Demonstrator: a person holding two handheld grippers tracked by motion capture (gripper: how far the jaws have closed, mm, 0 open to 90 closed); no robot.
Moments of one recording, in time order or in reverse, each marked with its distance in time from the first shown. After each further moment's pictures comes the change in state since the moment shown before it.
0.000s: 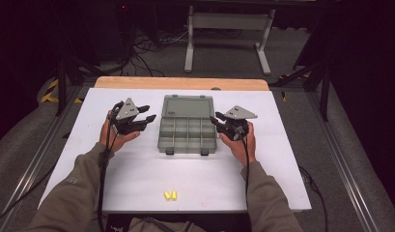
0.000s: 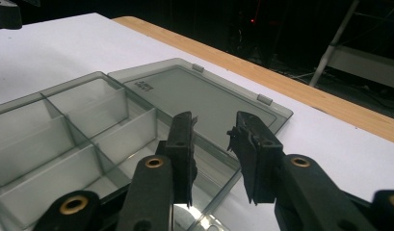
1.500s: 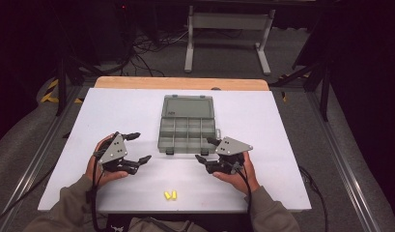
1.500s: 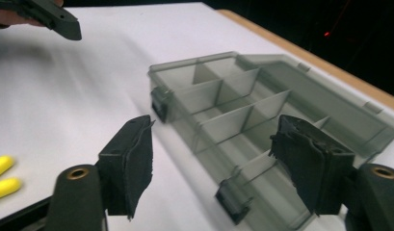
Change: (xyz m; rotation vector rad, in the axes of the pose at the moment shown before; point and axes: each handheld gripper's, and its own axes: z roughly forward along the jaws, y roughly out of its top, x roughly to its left) left arm -0.072 -0.046 -0.064 -0.062 -0.108 0.082; right arm 0.080 -0.021 -0.055 0.012 0.244 -0.159
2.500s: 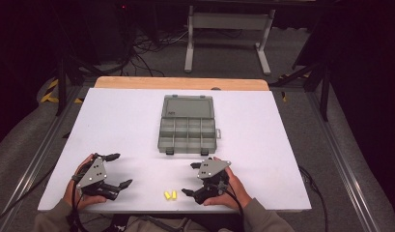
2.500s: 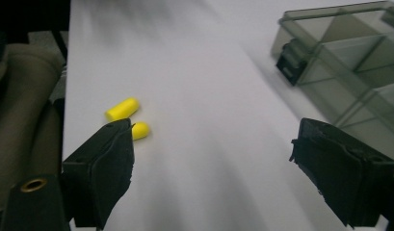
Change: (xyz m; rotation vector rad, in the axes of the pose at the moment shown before) left arm -0.025 -0.055 -0.048 0.073 -0.003 -0.060; right arm 0.054 -0.016 0.020 0.136 0.275 -0.069
